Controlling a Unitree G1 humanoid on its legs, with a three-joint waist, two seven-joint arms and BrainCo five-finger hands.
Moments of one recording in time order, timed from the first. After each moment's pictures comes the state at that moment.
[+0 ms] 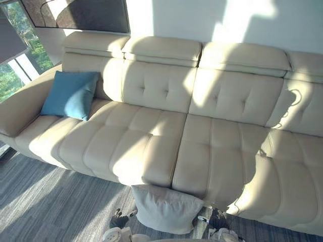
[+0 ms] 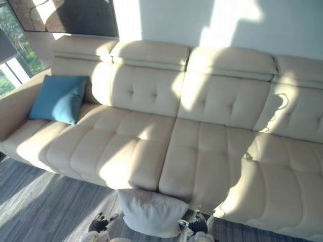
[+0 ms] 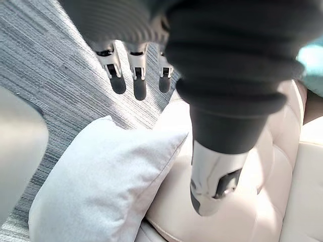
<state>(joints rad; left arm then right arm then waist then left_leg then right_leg) 0.11 -0.02 0.20 0.94 -0.13 -0.12 0.11 0.14 0.03 -0.20 0.85 0.03 -0.05 -0.12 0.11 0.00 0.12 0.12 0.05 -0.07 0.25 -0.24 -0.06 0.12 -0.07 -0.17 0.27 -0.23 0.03</state>
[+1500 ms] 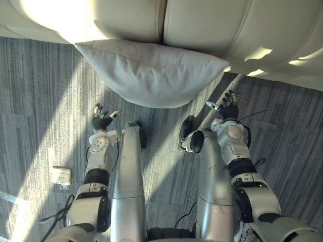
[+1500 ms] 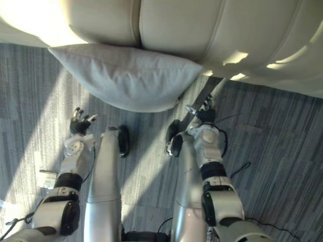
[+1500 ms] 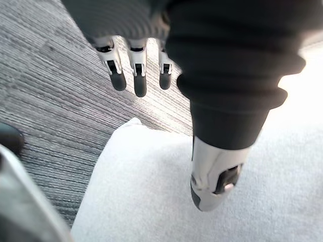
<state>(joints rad) -0.64 0.21 0.19 0.70 -0.26 -0.15 0.21 -0.78 -0.14 -0.10 0.71 0.28 -0.12 -0.25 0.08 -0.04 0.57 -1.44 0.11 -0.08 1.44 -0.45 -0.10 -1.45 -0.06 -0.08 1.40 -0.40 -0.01</state>
